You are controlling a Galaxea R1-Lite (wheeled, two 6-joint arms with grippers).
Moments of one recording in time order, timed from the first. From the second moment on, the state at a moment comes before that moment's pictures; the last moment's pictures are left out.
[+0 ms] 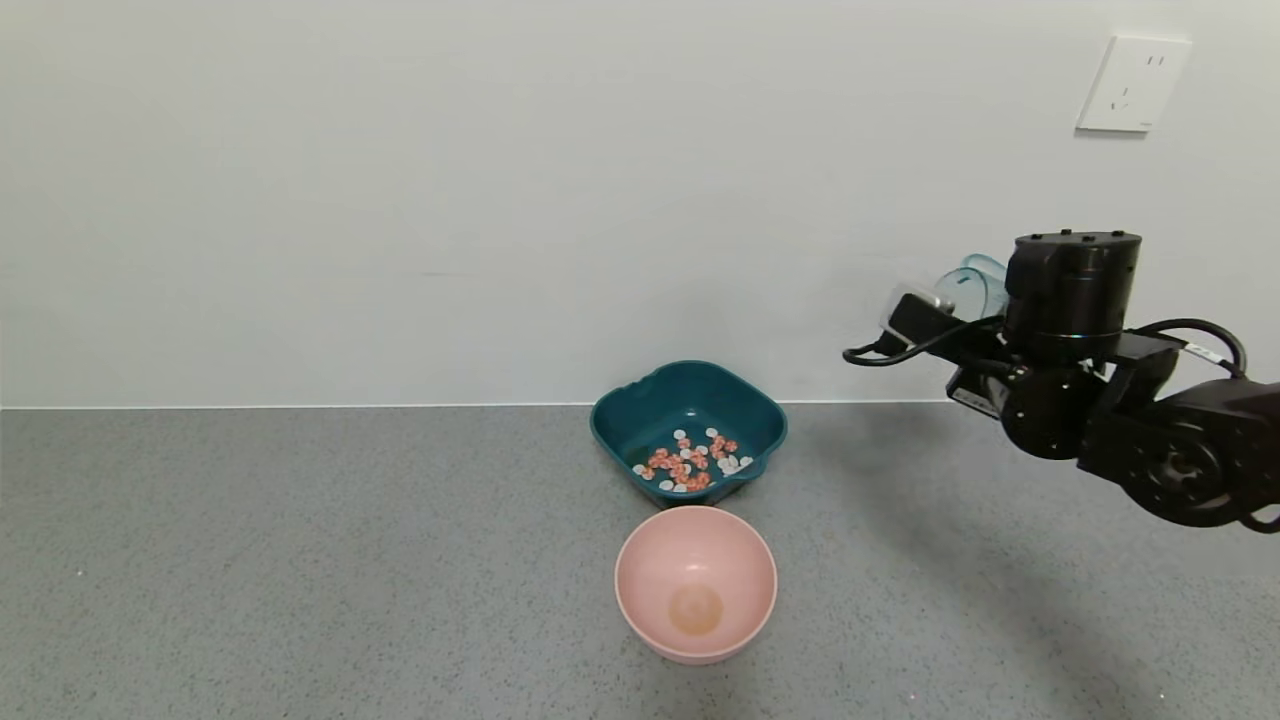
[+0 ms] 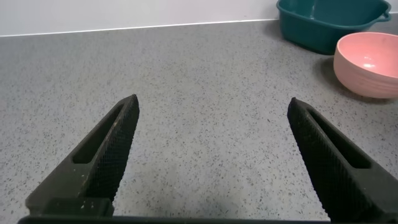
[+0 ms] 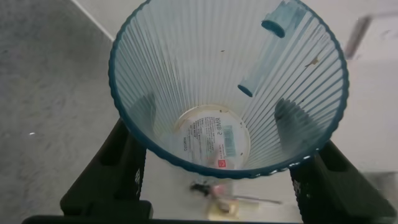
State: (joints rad) left arm 0.00 0.00 0.00 0.00 -0.02 0.04; right arm 0.37 1.84 -1.10 -0.53 -0.76 -1.06
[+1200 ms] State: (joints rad) left arm 0.00 0.00 0.00 0.00 -0.02 0.04; right arm 0.13 1.79 -1.02 -0.50 -0.17 -0.05
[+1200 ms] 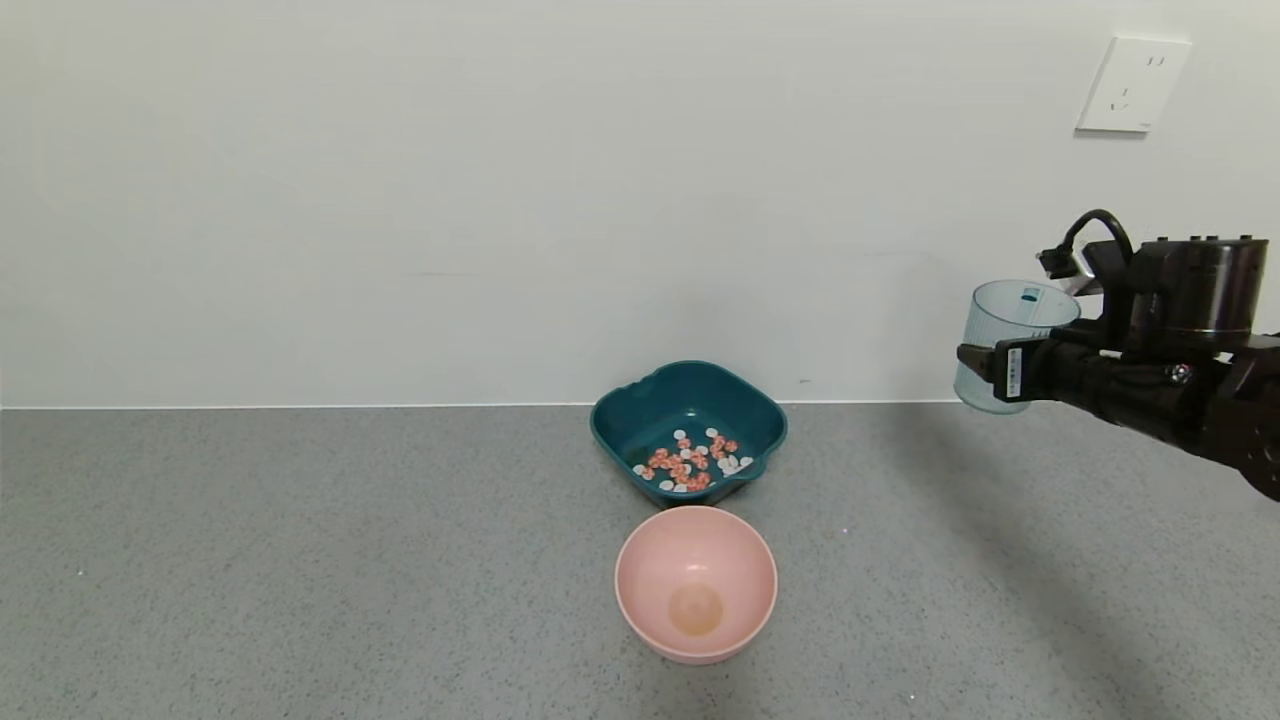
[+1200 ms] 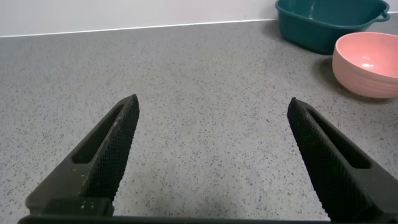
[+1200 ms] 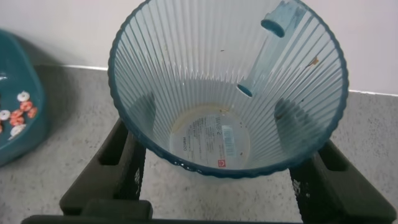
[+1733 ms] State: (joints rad) left arm 0.00 0.00 0.00 0.00 -0.02 0.04; right arm 0.14 1.97 -0.93 -0.76 -0.16 -0.05
